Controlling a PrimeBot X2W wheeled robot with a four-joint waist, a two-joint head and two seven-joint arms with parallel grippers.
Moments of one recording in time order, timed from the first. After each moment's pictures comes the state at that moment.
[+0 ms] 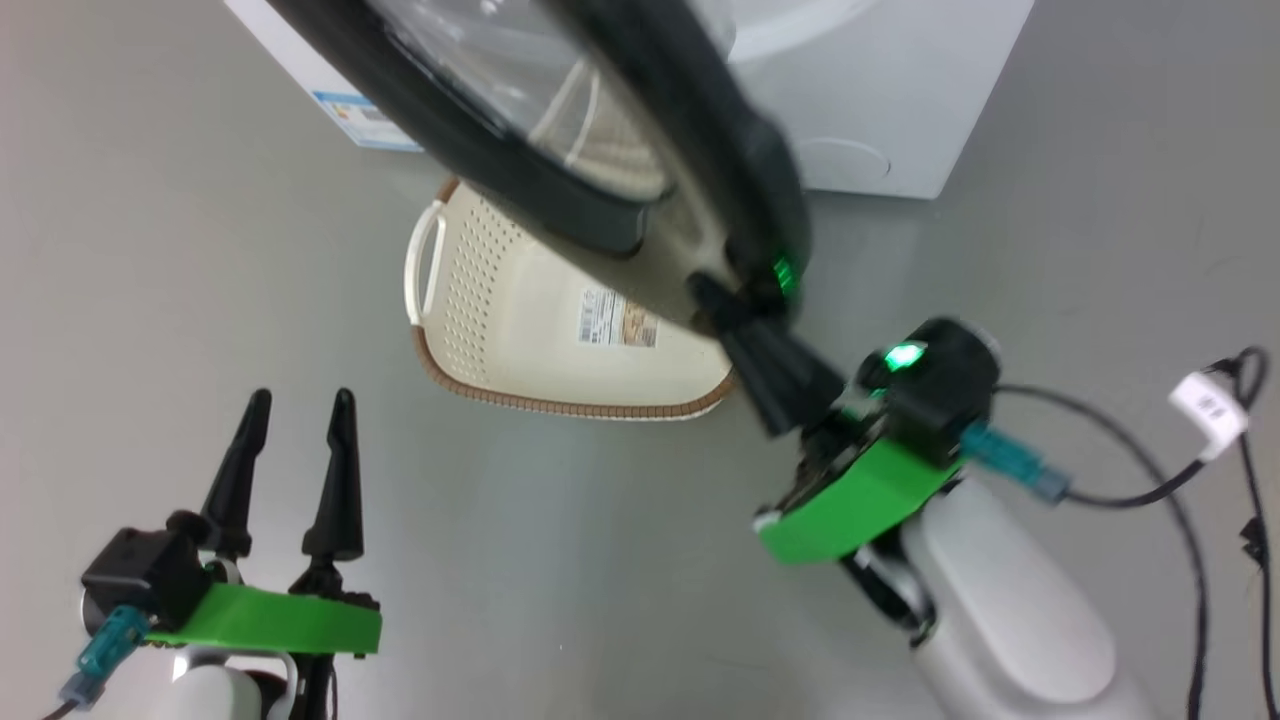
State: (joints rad) left arm -0.20 0.09 -0.10 0.14 -0.35 -0.13 -0.25; right arm -0.50 -0.08 0.43 0.17 0.29 0.13 -0.26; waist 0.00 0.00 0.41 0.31
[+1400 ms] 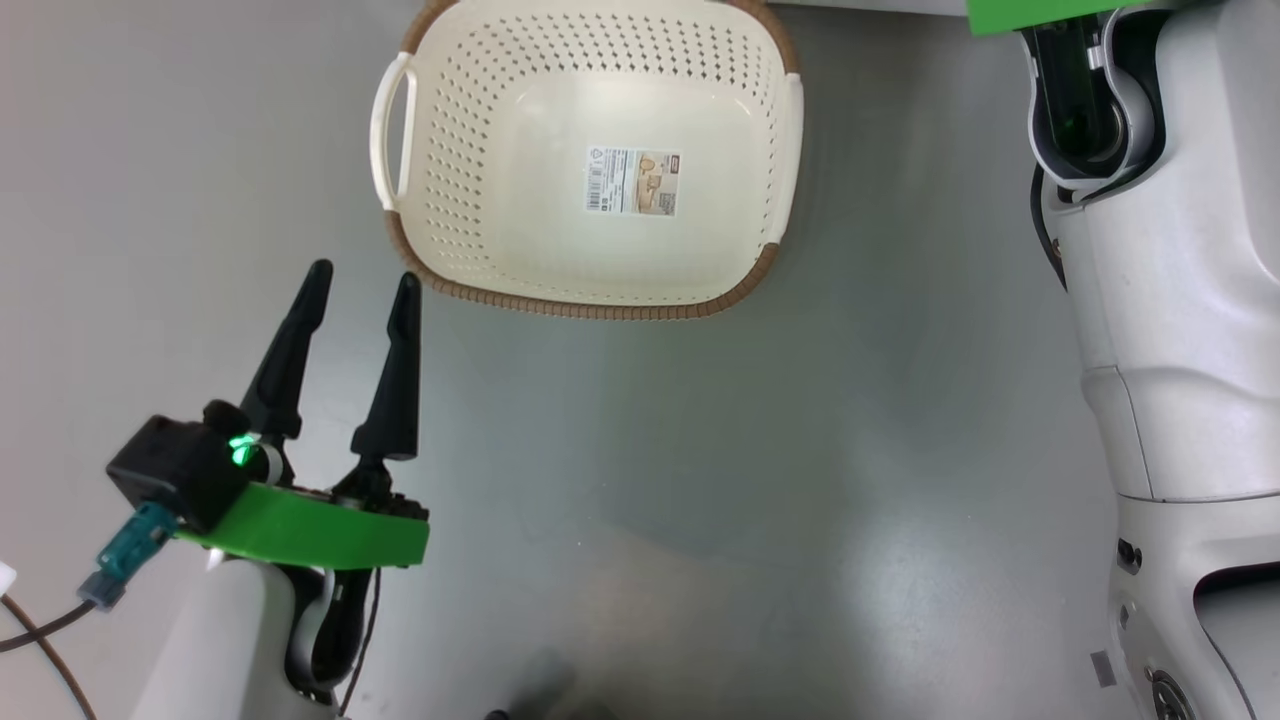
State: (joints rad) left arm -0.38 0.12 -0.25 0.11 -0.42 -0.13 -0.25; right arm -1.14 -0.08 0.11 0.41 0.46 0.13 -0.26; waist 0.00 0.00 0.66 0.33
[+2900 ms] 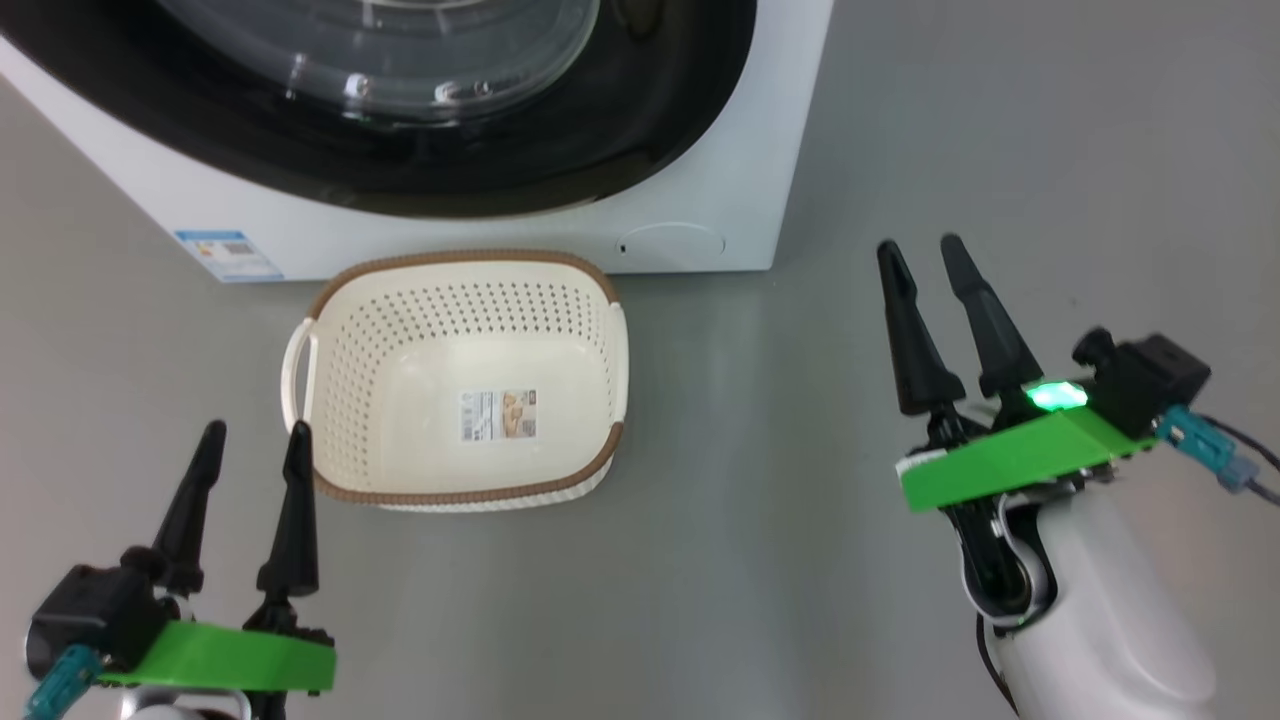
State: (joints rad) left arm -0.14 0.15 -0.08 0.10 -0.35 -0.13 -0.25; right arm -0.43 -0.07 0.15 0.24 0.55 0.13 -0.26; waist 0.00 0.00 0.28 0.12
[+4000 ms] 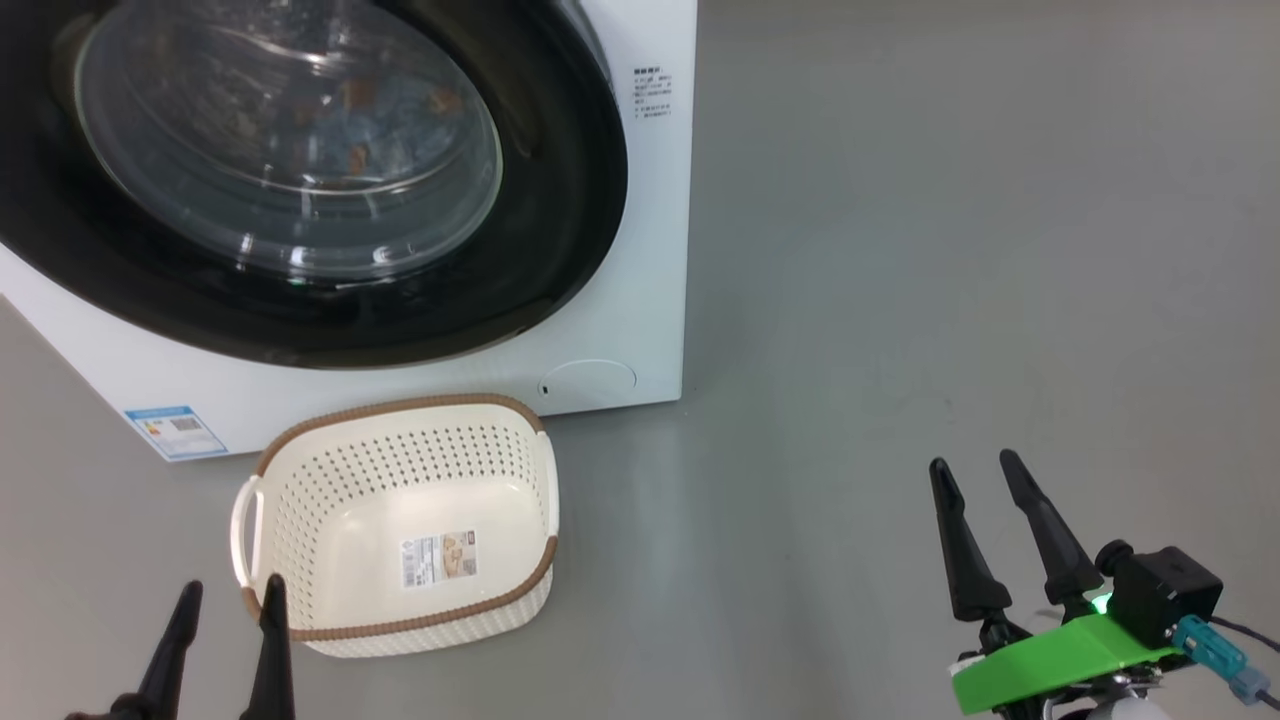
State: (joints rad) left arm 0.09 0.12 0.02 0.09 -0.29 -0.13 -0.25; right arm -0.07 -0.05 0.02 0.12 0.31 0.13 -0.26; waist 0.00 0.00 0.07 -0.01
